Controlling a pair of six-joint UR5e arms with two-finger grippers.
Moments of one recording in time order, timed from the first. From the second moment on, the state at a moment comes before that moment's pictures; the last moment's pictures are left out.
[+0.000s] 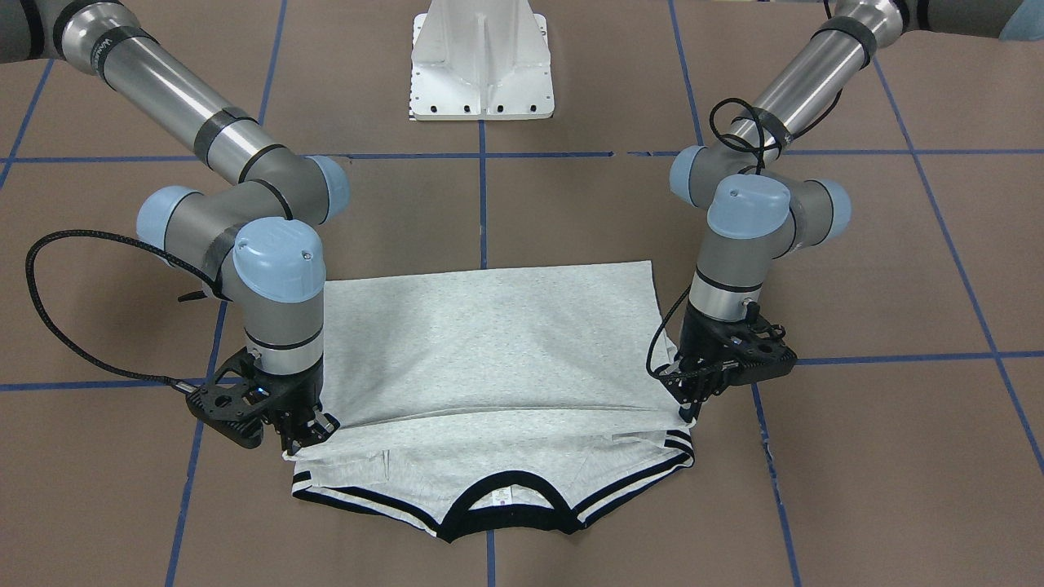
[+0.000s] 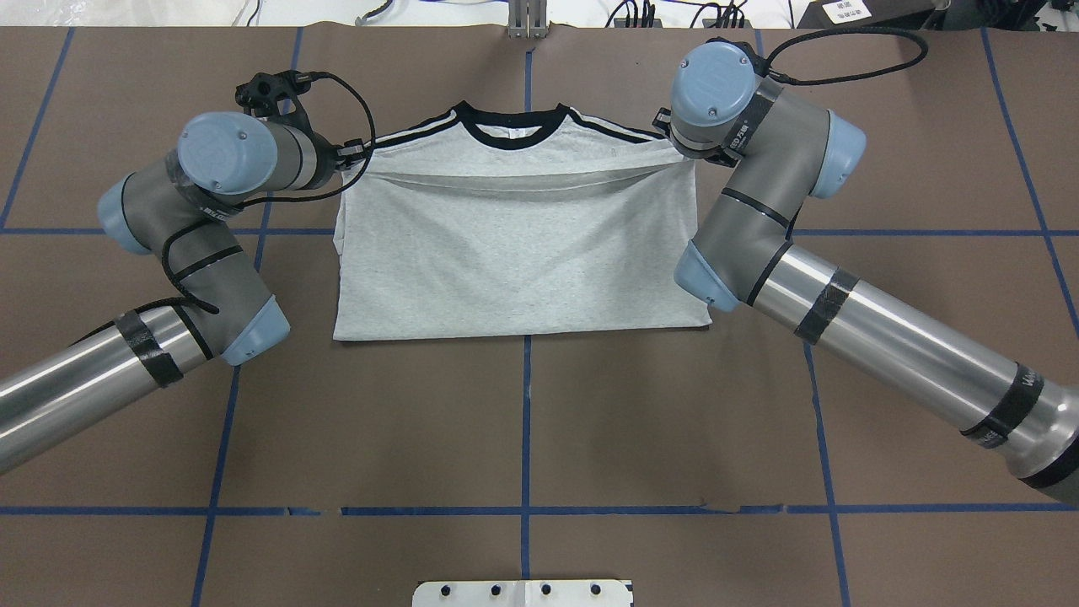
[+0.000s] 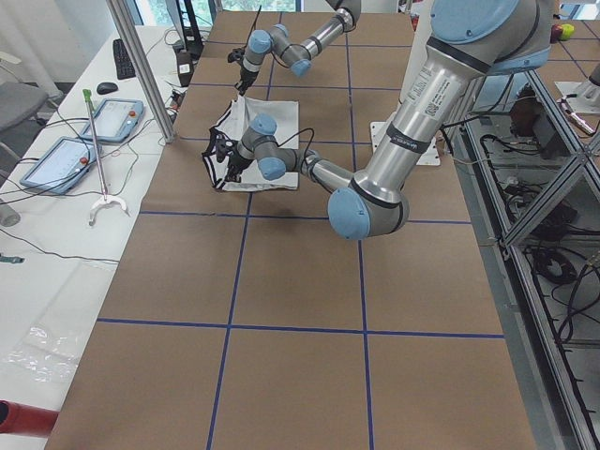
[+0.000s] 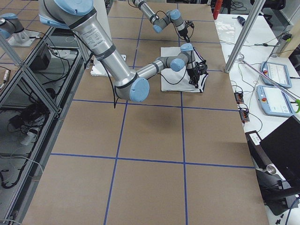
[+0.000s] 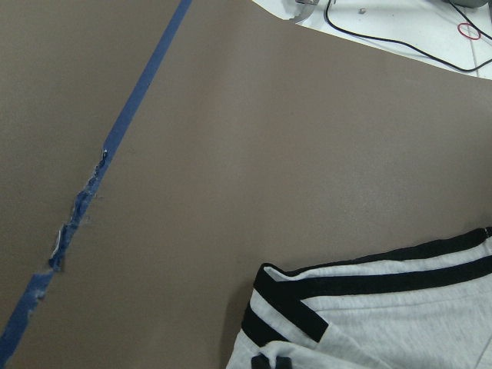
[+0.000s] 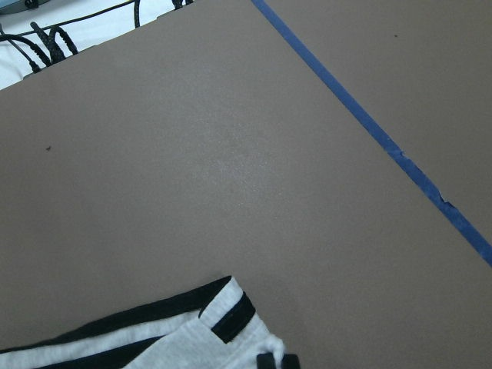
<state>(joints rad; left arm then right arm) -0.76 -2.15 -1.30 -2.26 -1.61 -1.35 0.78 -0.82 1.23 -1.32 1.62 1.55</state>
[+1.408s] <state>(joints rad) -0.76 -2.09 -1.34 -2.36 -1.65 -1.35 0.78 -0.88 1.36 -1.28 1.66 1.57</state>
